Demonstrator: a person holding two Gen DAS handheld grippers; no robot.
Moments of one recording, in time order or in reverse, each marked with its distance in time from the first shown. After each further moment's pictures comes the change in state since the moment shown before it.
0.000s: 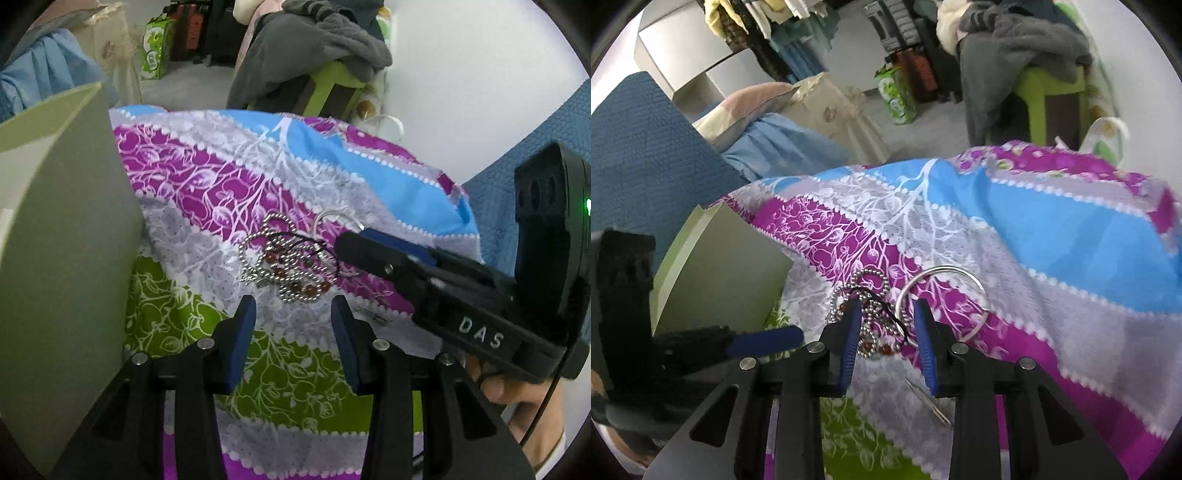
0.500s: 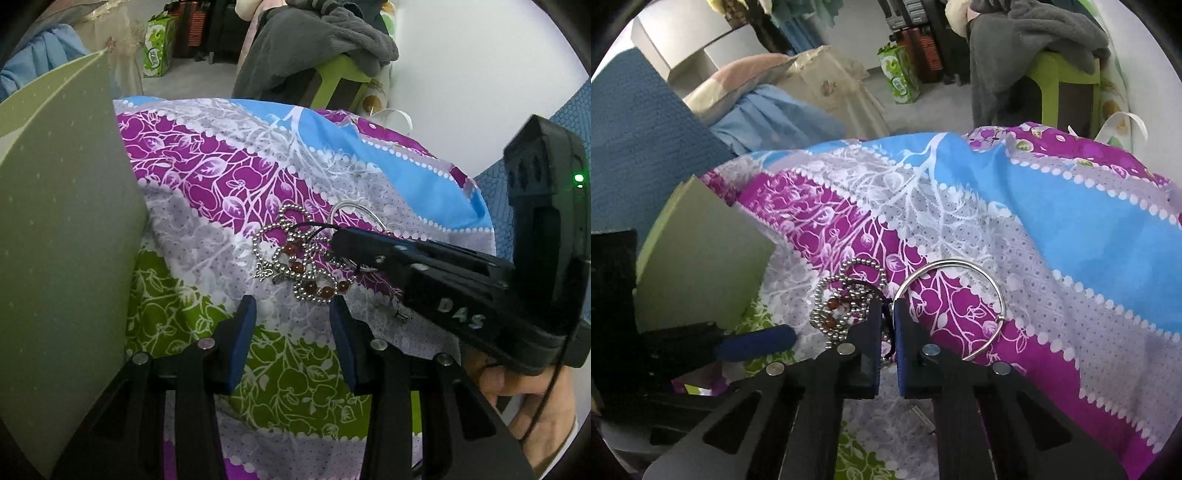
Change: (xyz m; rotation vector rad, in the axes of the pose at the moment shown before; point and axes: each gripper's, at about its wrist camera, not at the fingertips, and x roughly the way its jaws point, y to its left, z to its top) left arm 0.011 0.011 -0.003 0.009 0.004 0.015; right arm 0.026 0.001 0.002 -0.021 0.067 -0.021
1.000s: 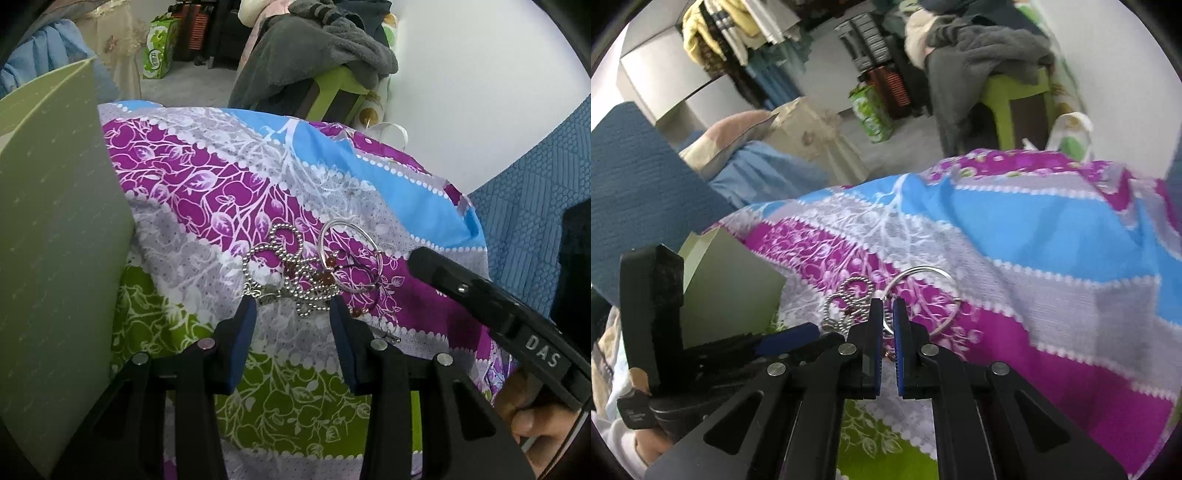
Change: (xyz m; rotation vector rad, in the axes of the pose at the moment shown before) left arm 0.003 -0.003 0.009 -0.030 -0.031 -0.041; right arm -0.062 -0.007 -0.019 0.135 -0.166 -0.060
